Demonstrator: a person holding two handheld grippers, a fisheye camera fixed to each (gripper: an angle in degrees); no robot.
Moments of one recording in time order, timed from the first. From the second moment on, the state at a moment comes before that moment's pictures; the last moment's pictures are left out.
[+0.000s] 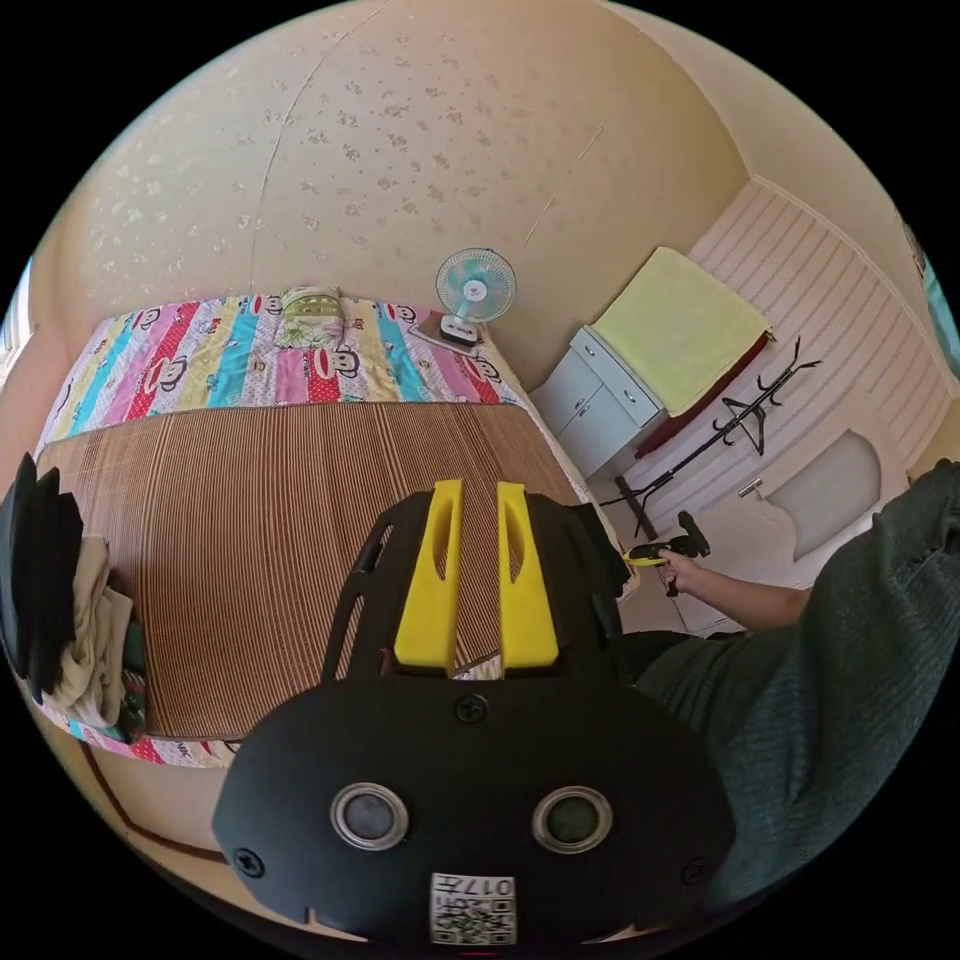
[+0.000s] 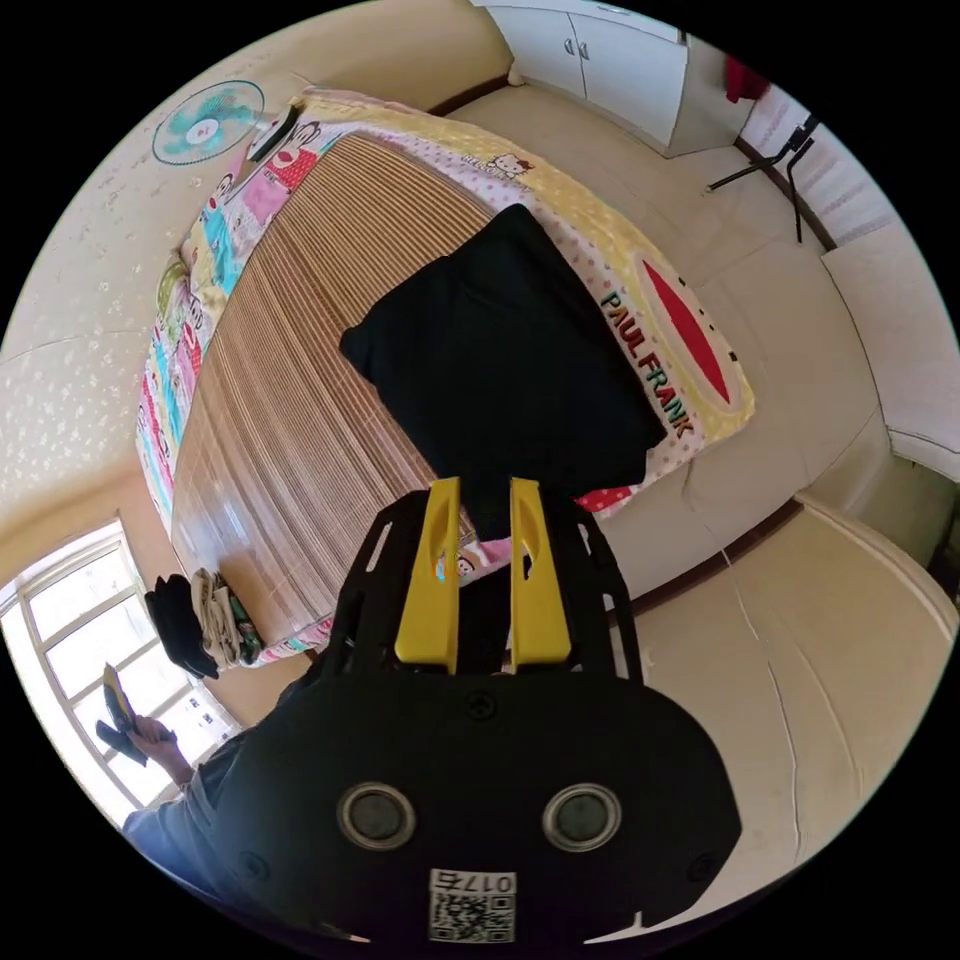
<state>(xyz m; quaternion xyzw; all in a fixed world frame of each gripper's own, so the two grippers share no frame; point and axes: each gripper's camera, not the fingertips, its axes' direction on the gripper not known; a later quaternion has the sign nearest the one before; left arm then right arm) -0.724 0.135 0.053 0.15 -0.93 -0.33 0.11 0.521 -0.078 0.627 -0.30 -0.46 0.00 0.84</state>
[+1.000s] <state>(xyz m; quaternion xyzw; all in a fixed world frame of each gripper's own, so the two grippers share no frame) -0.665 0.152 -0.196 0.33 -0.73 -0.49 0.35 0.500 0.058 0.312 0.14 -0.82 -0.36 0.43</state>
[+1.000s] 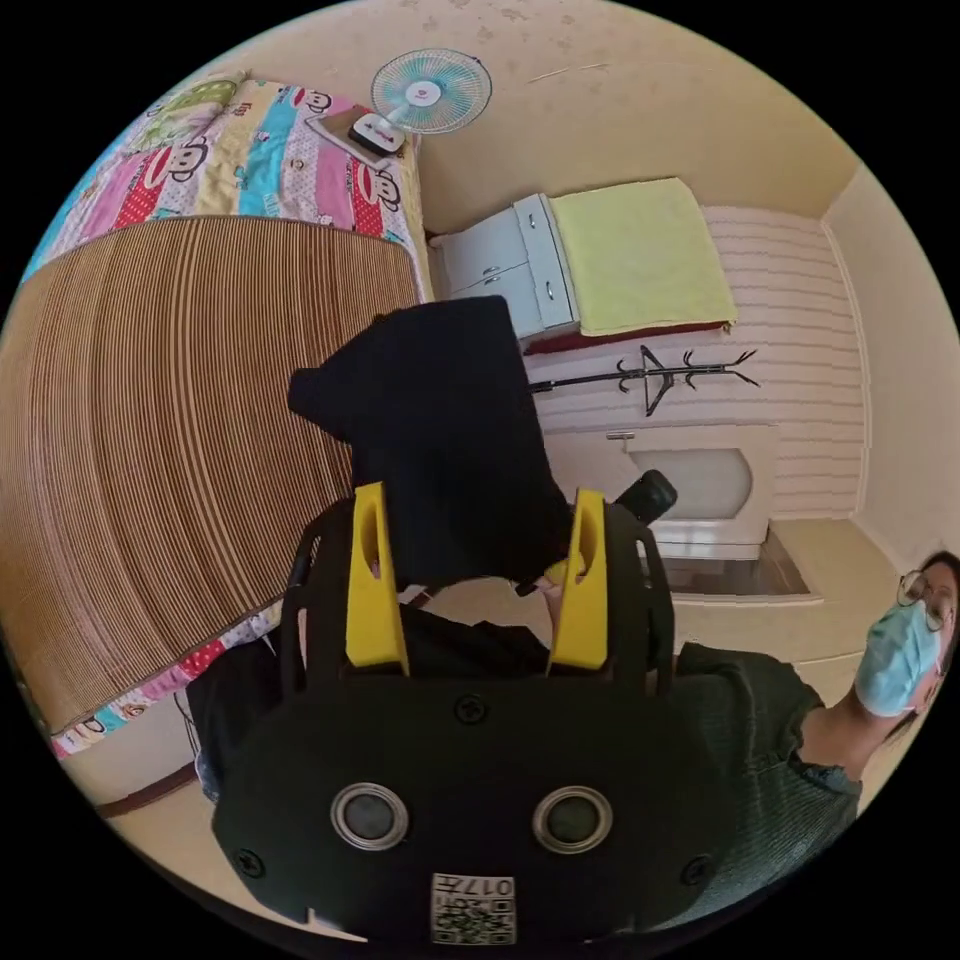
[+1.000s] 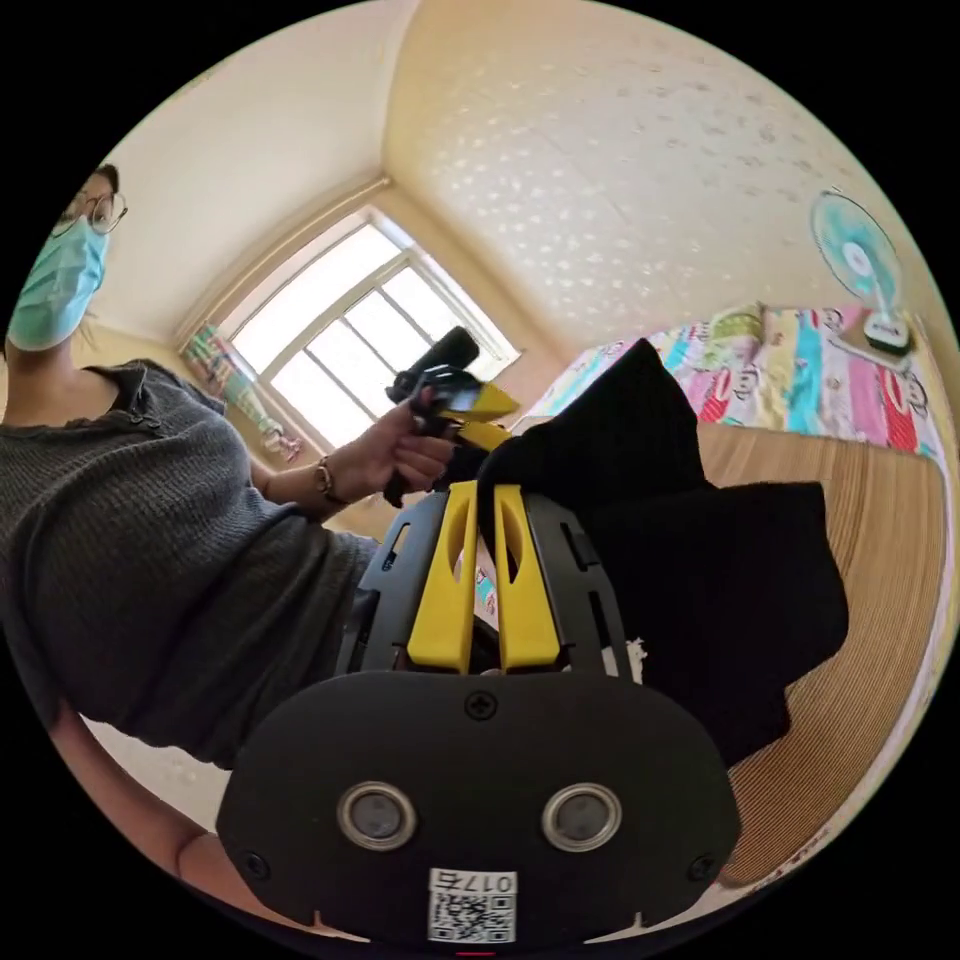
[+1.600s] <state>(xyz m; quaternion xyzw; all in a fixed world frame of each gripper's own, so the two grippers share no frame) -0.499 0.054 0.090 -0.05 -0.58 -0.05 0.81 0.503 0.175 0.197 0.32 -0.79 -0.36 0.38</state>
